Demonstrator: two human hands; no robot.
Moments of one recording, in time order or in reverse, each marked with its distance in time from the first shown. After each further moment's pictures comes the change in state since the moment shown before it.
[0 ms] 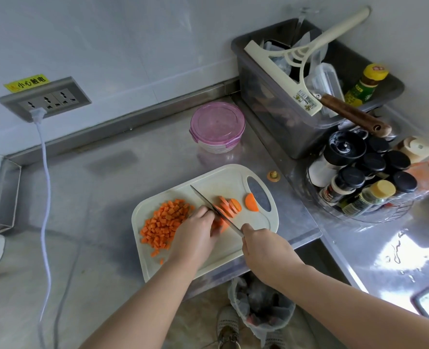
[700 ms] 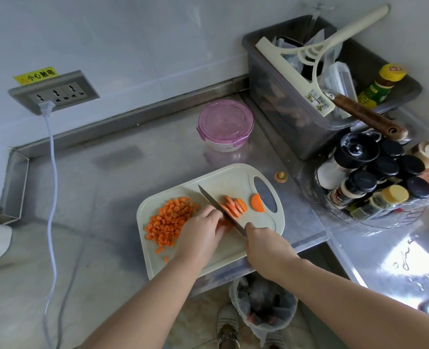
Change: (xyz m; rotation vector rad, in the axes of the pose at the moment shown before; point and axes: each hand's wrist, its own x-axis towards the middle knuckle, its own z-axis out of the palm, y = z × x) left_hand 0.000 -0.002 0.002 -0.035 0.020 0.028; right_hand 0.028 0.001 0.011 0.059 -0.090 0.098
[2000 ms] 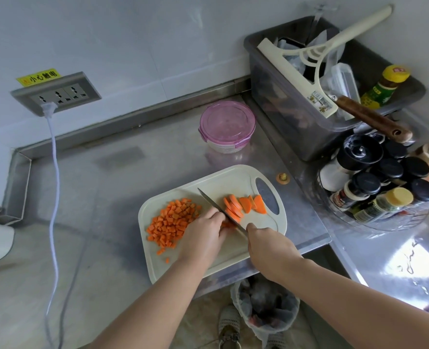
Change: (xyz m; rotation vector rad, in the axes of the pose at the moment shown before) left_hand 0.000 0.001 0.005 -0.002 0.026 0.006; right_hand 0.000 0.004 0.000 -0.119 0.044 -0.038
